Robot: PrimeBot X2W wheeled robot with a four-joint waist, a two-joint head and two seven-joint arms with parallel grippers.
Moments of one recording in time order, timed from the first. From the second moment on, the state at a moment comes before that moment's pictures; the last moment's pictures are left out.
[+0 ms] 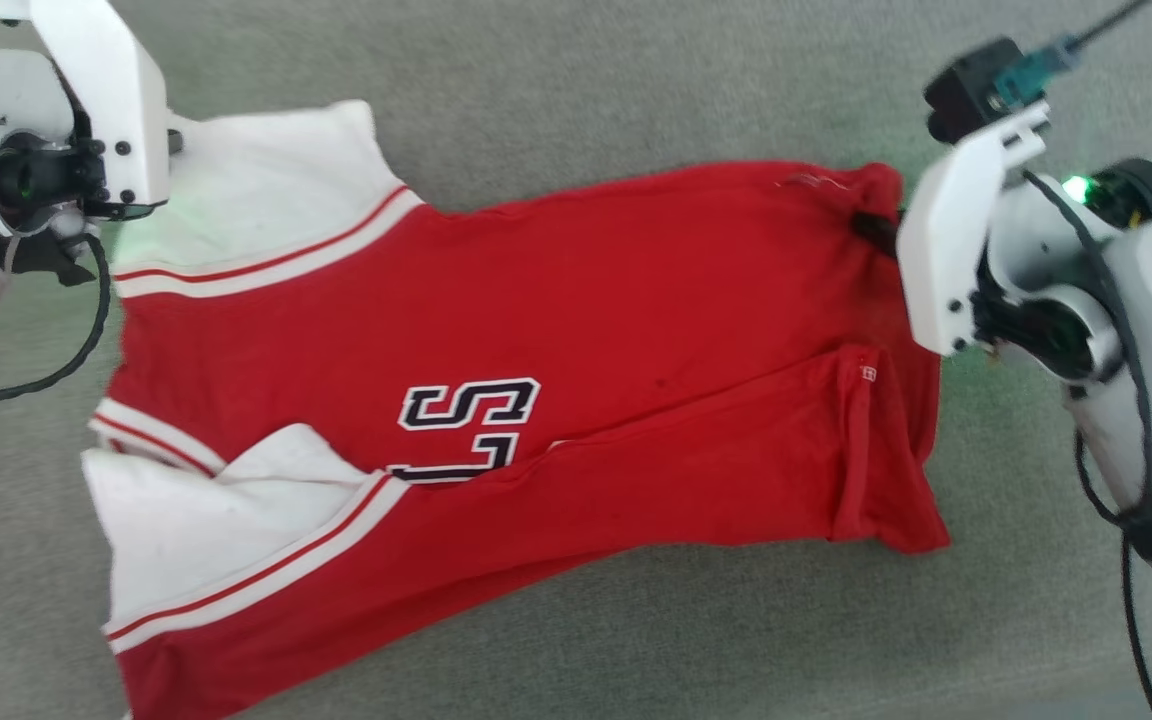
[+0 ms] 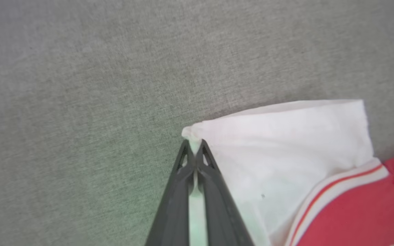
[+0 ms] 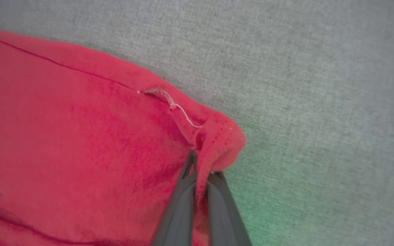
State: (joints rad) left arm -1.30 0.67 -1.02 0.70 -1.19 0.09 0.76; right arm -0.85 -0.37 0.44 0.40 0.63 0.13 0.78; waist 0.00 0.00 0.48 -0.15
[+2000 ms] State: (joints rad) left arm -0.53 0.99 -0.93 -0.09 -1.32 0.32 0.12; right arm -0.15 -0.50 0.13 -0.11 0.68 0.13 0.60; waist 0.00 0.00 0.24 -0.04
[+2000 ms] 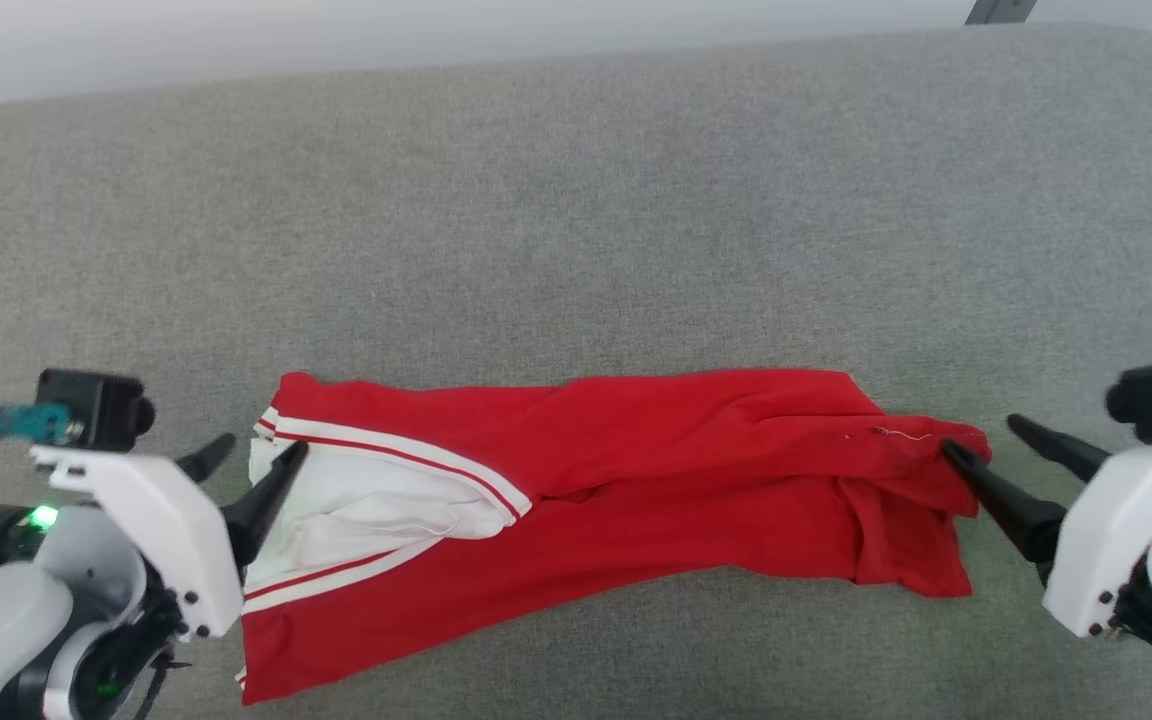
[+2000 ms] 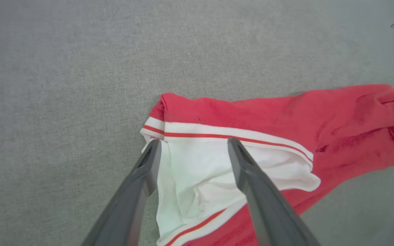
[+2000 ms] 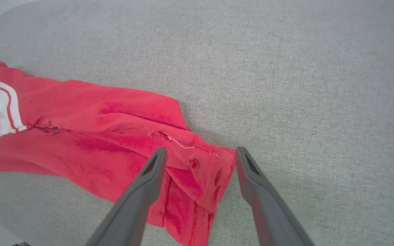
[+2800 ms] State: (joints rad) left arm -0.13 0.73 -0.45 -0.02 -0.91 0.23 -0.26; right arm -0.04 -0.38 -0.05 -0.05 0.65 0.13 0.62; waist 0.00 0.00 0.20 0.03
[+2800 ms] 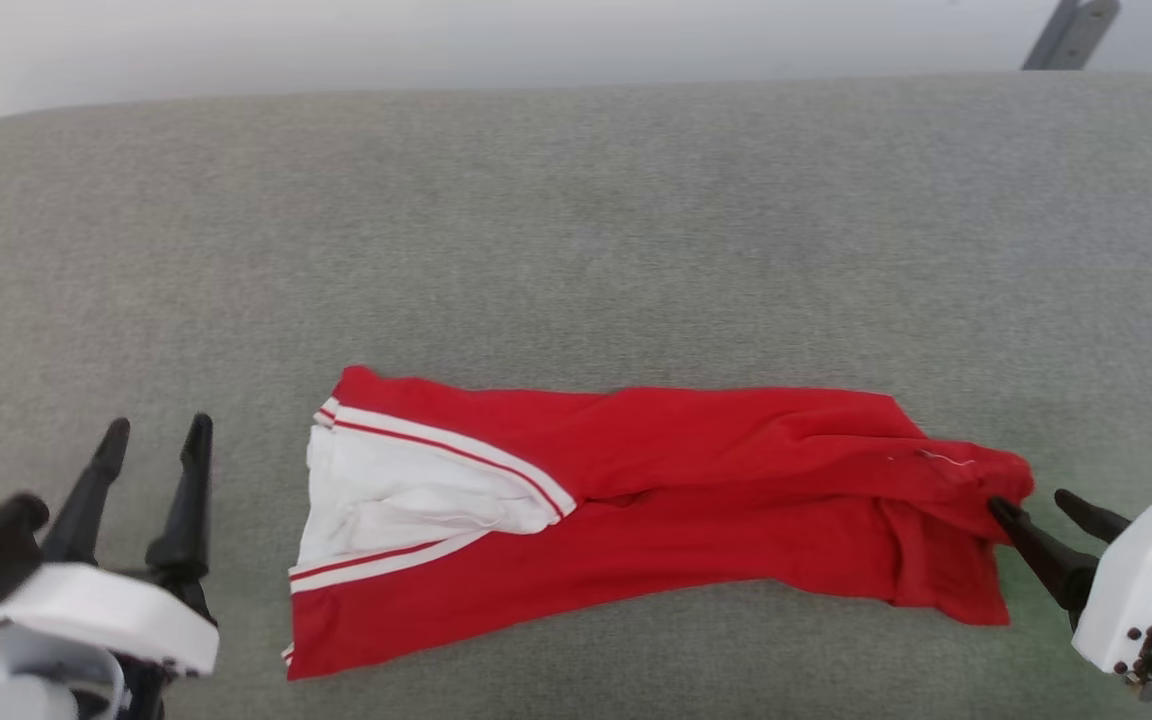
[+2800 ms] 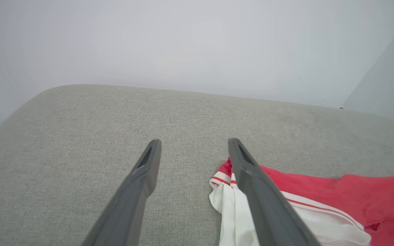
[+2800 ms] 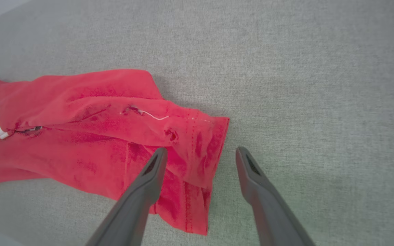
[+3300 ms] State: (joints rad) left arm 0.05 0.39 -0.05 0.06 -0.62 -0.02 -0.26; right arm -0.20 -0.41 0.03 0.21 0.66 0.13 0.81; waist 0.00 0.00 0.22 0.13
